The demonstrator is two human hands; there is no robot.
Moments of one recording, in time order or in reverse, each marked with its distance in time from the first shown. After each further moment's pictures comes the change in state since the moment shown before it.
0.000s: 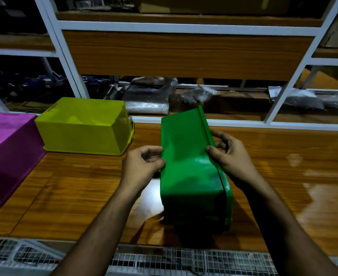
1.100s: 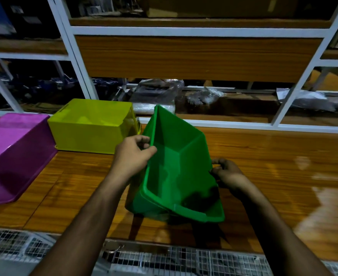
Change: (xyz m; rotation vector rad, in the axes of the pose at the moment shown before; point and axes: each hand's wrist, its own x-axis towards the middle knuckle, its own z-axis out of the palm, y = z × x) left_hand 0.017 0.025 -0.032 0.413 0.113 0.014; right_hand 0.022 0.081 0.002 -0.138 -0.088 0.405
